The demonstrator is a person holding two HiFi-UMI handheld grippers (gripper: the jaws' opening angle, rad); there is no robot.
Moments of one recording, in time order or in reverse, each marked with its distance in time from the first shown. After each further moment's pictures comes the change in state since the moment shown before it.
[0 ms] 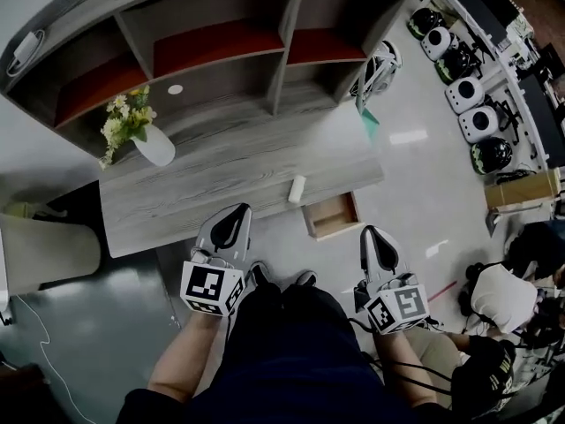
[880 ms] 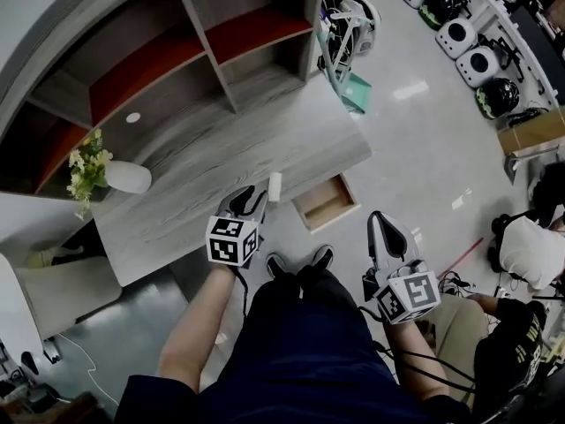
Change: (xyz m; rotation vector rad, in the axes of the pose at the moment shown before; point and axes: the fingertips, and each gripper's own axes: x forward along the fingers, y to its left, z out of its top) left arm 0.145 -0.040 -0.143 -0.007 0.462 -0.152; right arm -0.014 -0.094 -0.023 0.141 -0.031 -0.117
